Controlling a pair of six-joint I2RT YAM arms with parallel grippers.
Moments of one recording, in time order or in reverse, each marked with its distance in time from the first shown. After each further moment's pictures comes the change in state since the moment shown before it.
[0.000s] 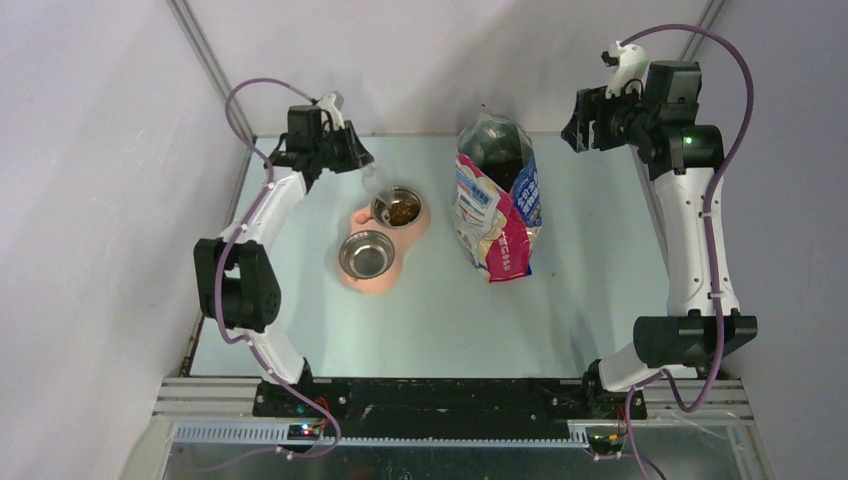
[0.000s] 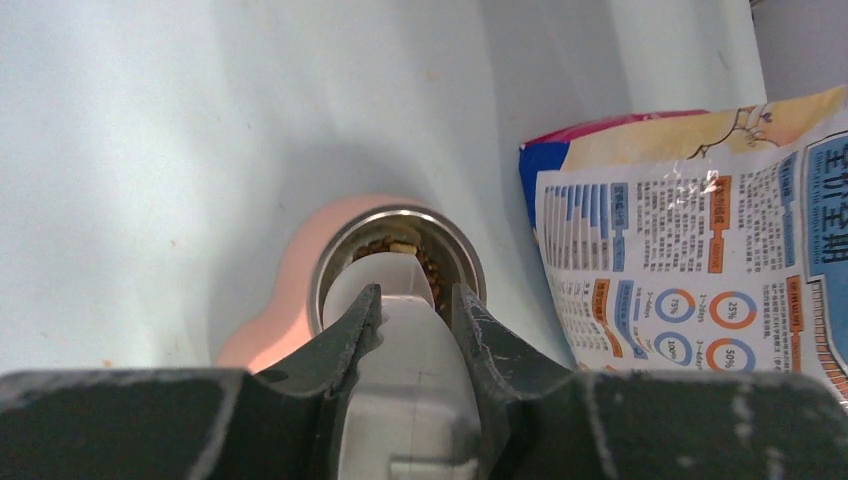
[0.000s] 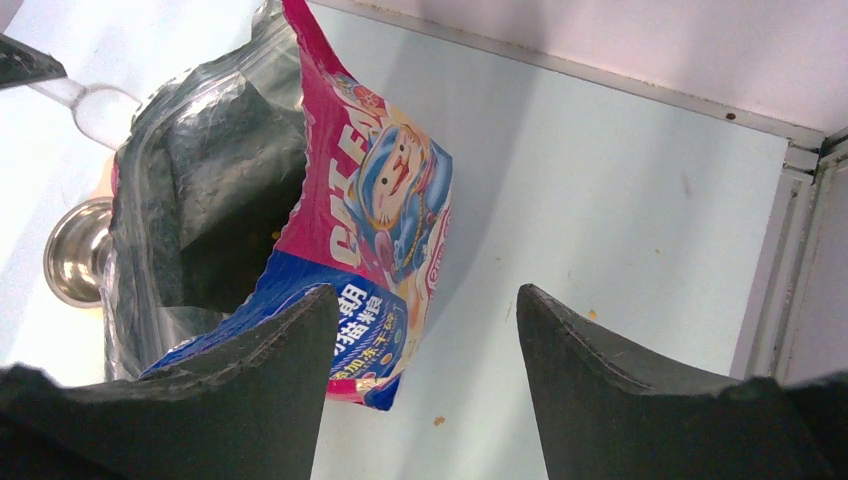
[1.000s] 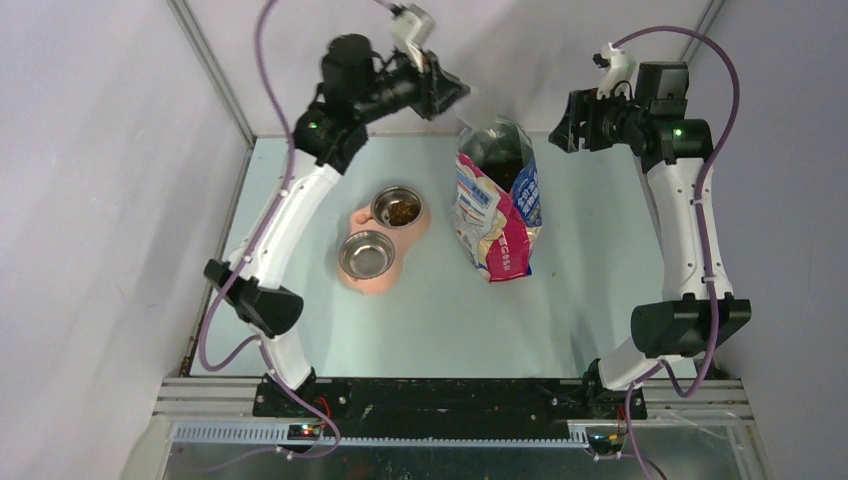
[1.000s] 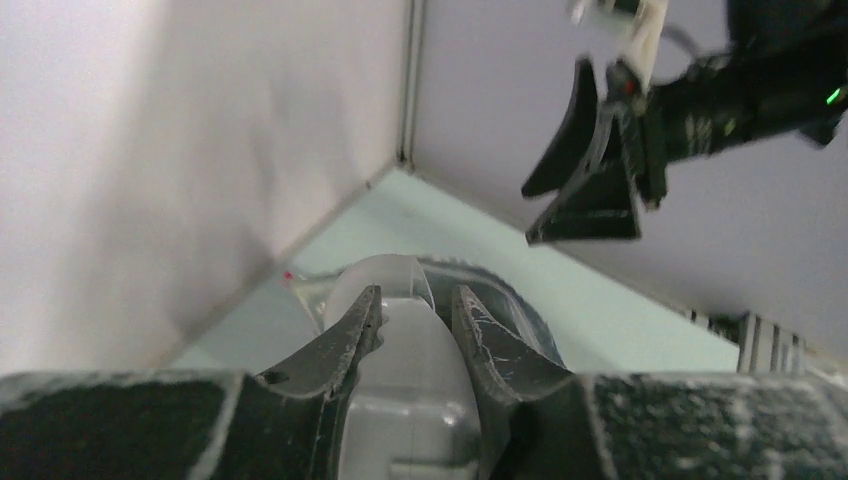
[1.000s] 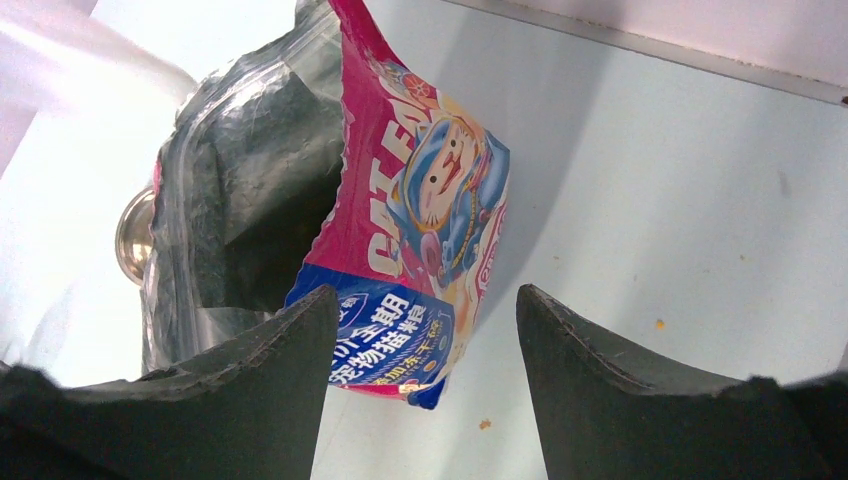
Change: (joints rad) left arm -0.393 0.014 0.714 -0.055 0.129 0.224; right arm 0.000 0.057 0.000 -0.002 -0.105 0.054
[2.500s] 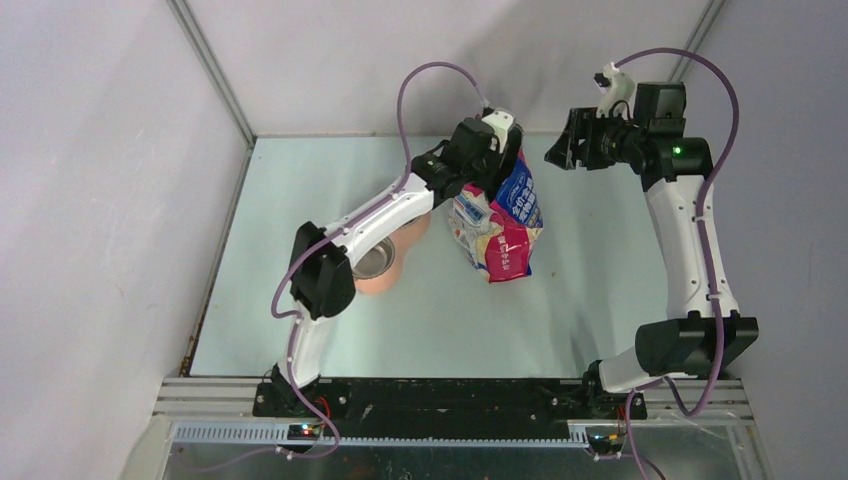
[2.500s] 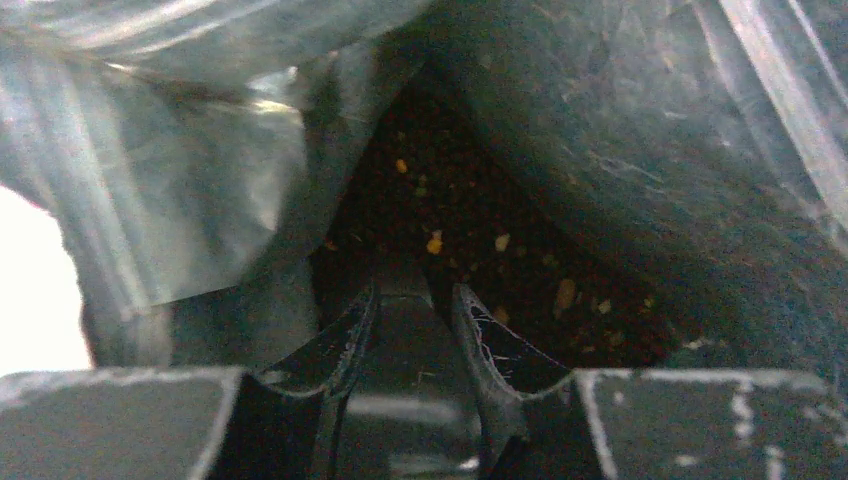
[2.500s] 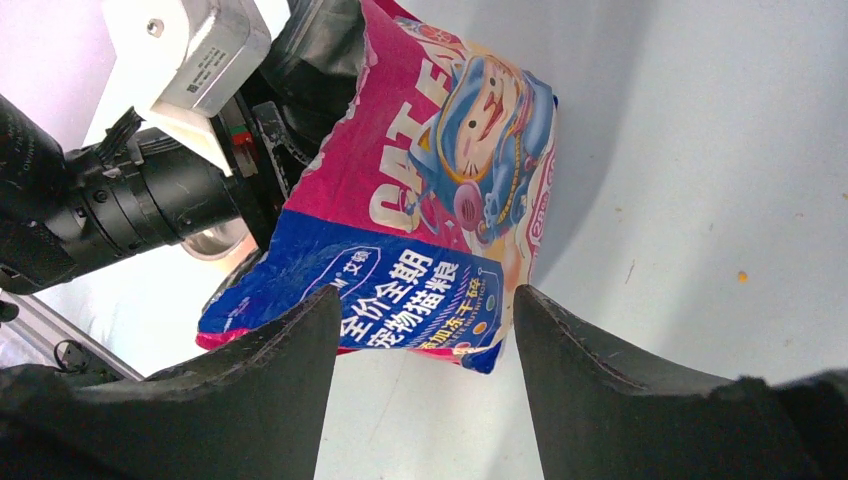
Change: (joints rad) left arm -0.272 0.337 -0.174 -0.069 -0.604 -0.015; right arm 0.000 -0.104 -0.161 0.009 -0.044 0.095
